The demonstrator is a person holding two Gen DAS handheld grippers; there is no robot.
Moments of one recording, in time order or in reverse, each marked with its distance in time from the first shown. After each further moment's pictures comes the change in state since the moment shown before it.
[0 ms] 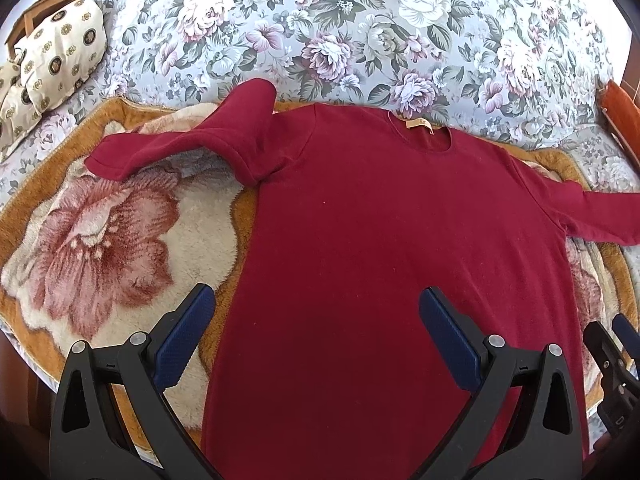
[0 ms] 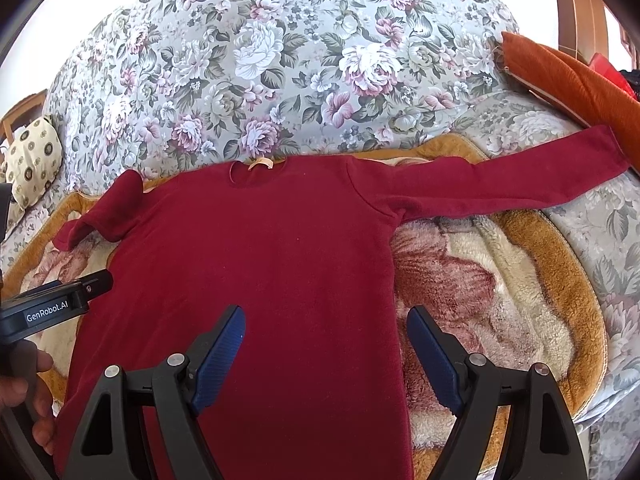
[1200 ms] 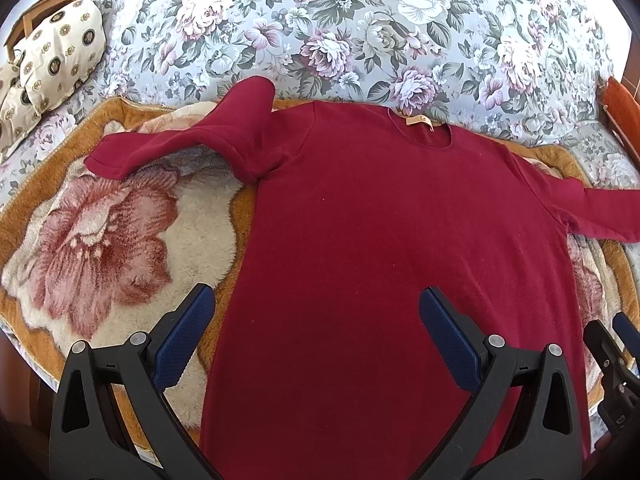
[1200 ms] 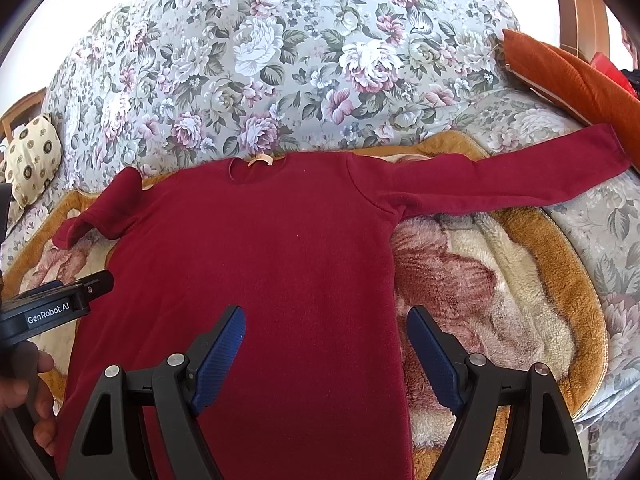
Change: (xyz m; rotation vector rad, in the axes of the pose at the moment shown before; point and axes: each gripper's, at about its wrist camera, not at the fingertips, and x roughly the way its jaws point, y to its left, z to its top) left arm 0.001 -0.002 -0.001 0.004 0.006 0.002; right arm 0.002 0.000 -0.002 -0.001 0.009 -0.001
